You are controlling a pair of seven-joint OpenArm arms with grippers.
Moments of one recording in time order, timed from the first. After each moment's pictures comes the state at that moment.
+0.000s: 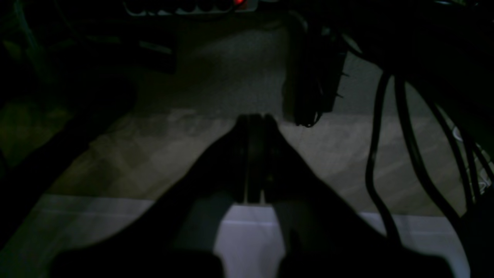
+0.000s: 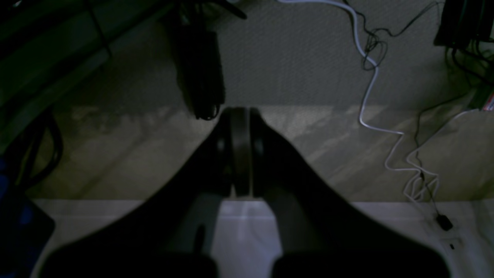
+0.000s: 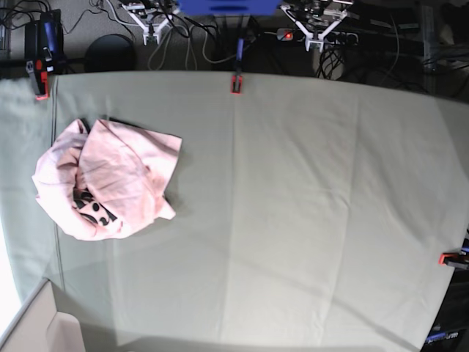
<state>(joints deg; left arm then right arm) 5.9 -2.9 6.7 12.8 -6.0 -0.3 4.6 -7.6 0.5 2.3 10.3 0.0 -0.6 -2.5</state>
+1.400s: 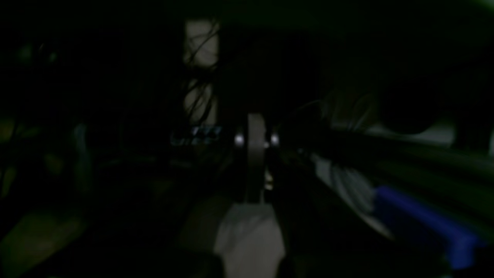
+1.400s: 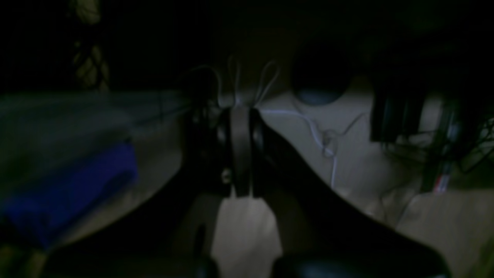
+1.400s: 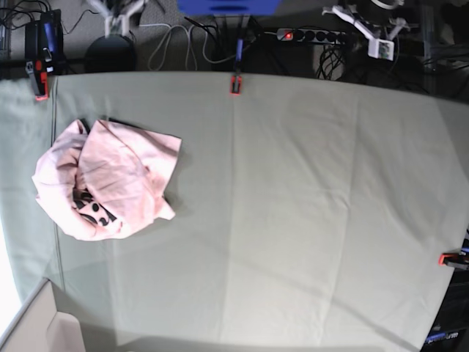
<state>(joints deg) 46.1 -24.2 6.2 92.2 -26.1 0.4 5.9 -51.1 2.4 2.7 94.2 0.1 -0.1 -11.0</state>
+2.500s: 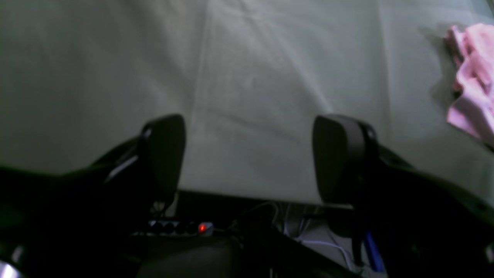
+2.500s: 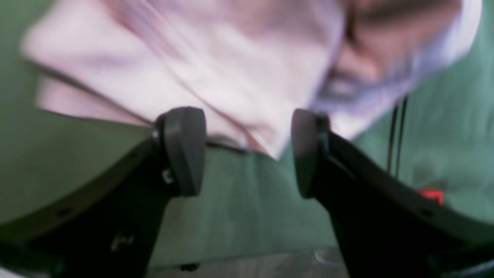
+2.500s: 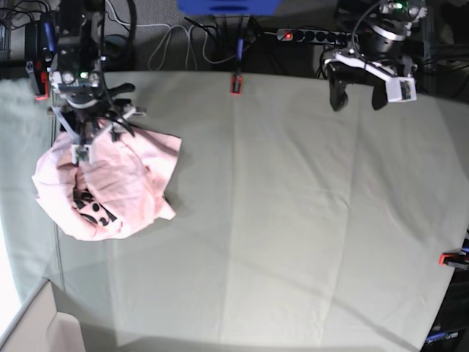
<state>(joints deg) 43.3 -17.8 -0.4 106.8 -30.0 0.4 6.0 -21.4 4.9 9.2 99.4 0.3 0.1 -41.5</state>
